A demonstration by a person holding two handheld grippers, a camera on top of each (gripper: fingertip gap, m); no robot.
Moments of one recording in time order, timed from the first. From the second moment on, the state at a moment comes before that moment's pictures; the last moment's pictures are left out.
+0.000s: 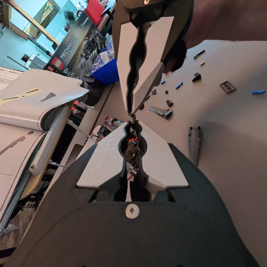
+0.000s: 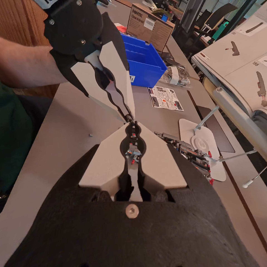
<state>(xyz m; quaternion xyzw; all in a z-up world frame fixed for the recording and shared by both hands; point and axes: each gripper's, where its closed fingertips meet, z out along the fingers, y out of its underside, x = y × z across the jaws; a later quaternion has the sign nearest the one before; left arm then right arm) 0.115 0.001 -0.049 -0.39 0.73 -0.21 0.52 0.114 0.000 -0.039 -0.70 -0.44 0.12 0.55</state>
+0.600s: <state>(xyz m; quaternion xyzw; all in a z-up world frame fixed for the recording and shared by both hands) 0.114 -0.022 -0.043 -0.36 0.75 -0.29 0.48 0.112 -0.016 -0.042 -0.68 -0.47 0.13 0.55</state>
